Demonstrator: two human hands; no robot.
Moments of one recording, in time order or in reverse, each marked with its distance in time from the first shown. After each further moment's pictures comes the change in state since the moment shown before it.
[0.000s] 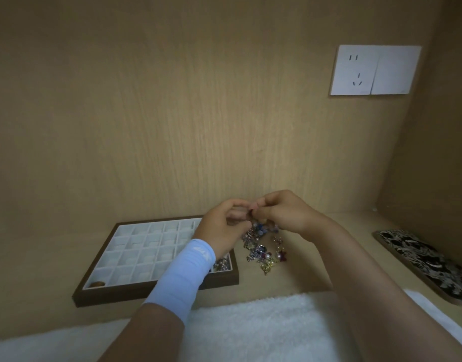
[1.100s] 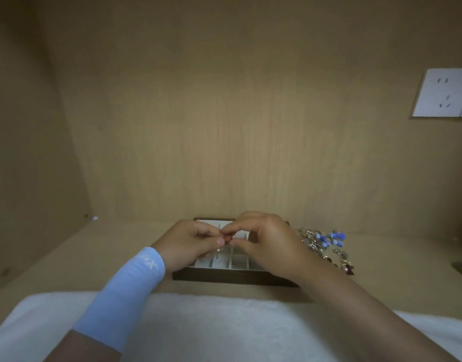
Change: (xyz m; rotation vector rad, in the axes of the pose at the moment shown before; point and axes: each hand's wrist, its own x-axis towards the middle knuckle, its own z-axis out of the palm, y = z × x) left_hand -0.105 0.004 -0.167 0.098 -0.025 -0.187; right_hand -0.036 -0.071 0.141 -0.284 -0.063 -0.724
